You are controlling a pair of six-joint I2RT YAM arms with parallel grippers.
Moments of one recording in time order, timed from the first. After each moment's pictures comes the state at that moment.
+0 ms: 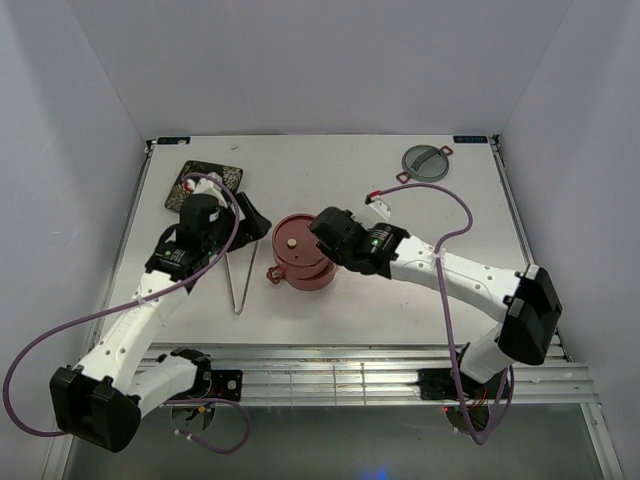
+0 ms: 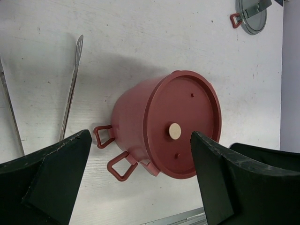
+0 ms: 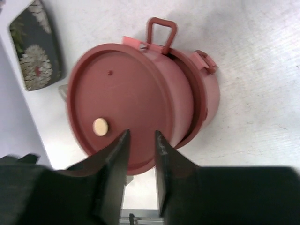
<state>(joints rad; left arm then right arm) -0.33 1.03 0.91 -0.42 0.02 -0.64 1.04 1.55 1.32 -0.69 0.56 1.46</state>
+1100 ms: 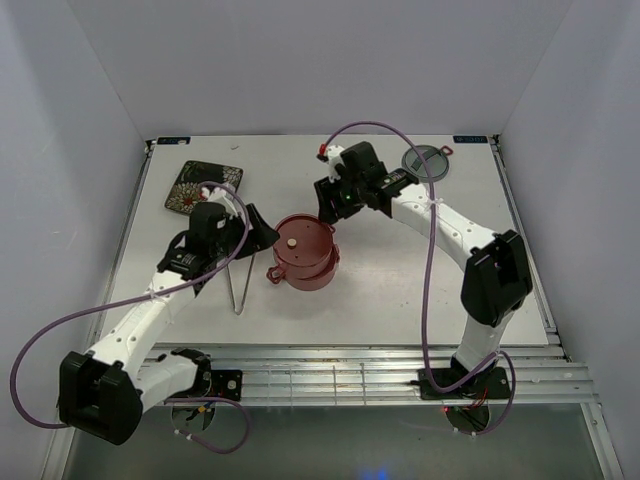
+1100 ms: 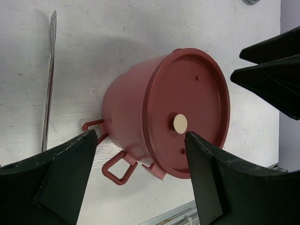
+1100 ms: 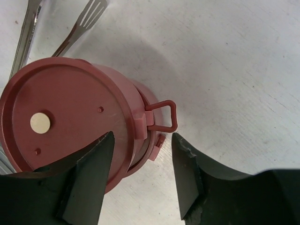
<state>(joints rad) -0.33 1.06 0.78 -0.28 0.14 -0.62 0.66 1.79 1.57 -0.55 -0.22 0.06</state>
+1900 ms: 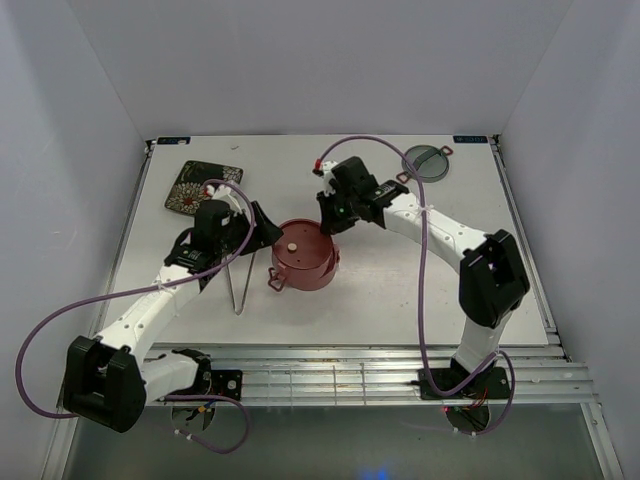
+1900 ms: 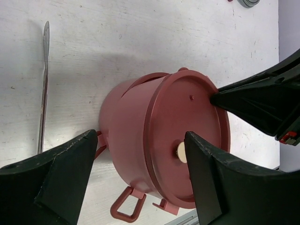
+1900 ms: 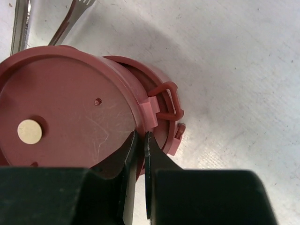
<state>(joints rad) -0.33 1.14 0.77 -0.18 0.16 -0.62 0.71 1.79 1.49 -0.52 -0.20 0.14</state>
